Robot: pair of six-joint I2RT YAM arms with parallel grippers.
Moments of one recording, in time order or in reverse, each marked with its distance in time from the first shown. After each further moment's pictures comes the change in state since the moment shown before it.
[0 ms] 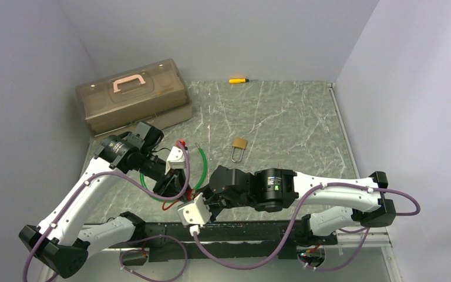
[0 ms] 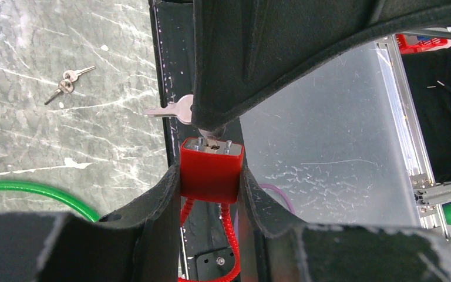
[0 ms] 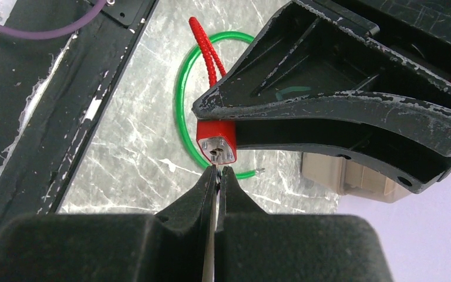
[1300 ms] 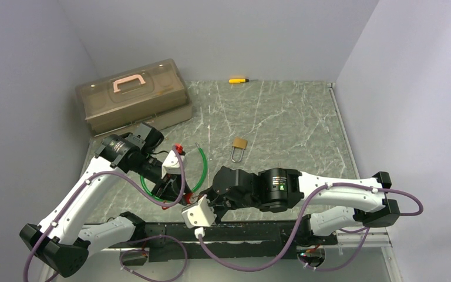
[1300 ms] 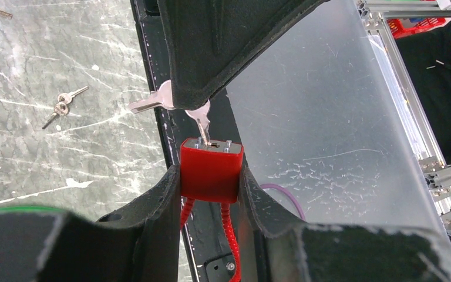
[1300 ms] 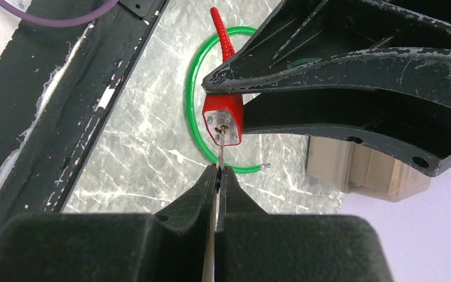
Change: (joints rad) left arm 0.000 0.007 0.002 -0.081 0.057 0.174; right arm 0.008 -0.021 0.014 -0.071 -0.003 0.000
